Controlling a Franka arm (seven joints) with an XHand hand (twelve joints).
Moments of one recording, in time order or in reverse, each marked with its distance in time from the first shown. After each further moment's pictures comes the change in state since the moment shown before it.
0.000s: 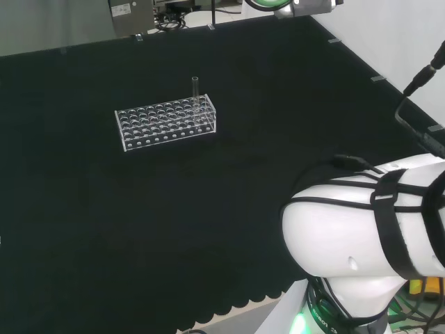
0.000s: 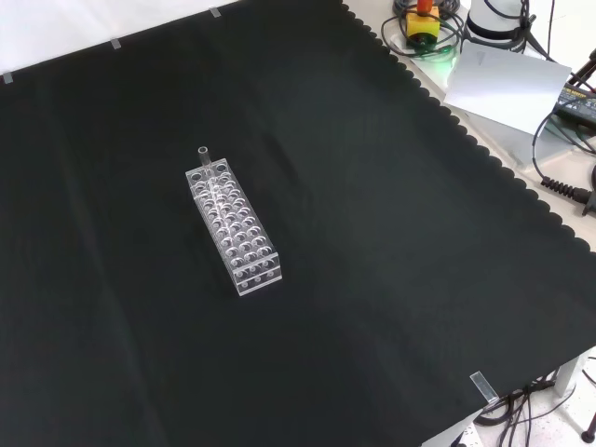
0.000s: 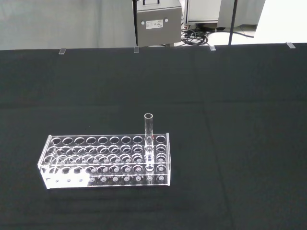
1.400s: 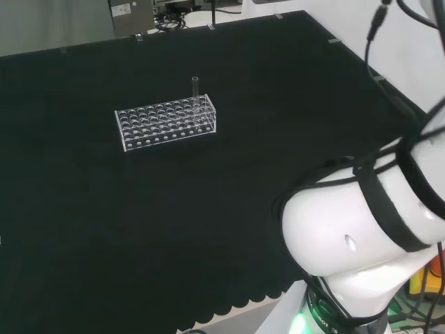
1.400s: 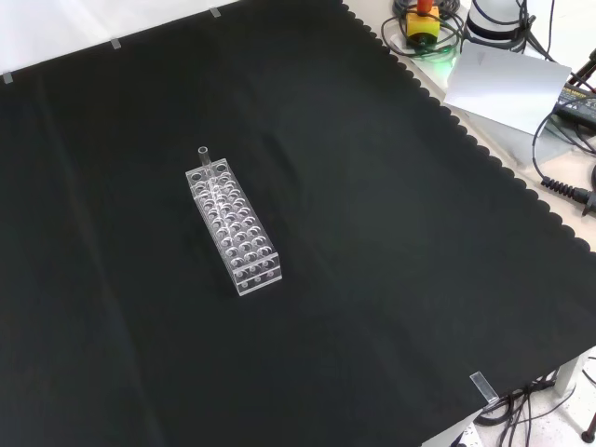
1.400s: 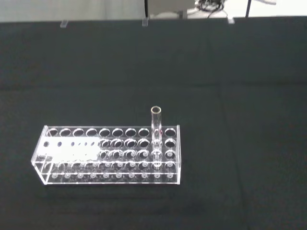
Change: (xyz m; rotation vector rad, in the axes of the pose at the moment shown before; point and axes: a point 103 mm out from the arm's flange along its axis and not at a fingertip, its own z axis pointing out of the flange) arm 0.004 0.094 0.029 0.123 0.008 -0.039
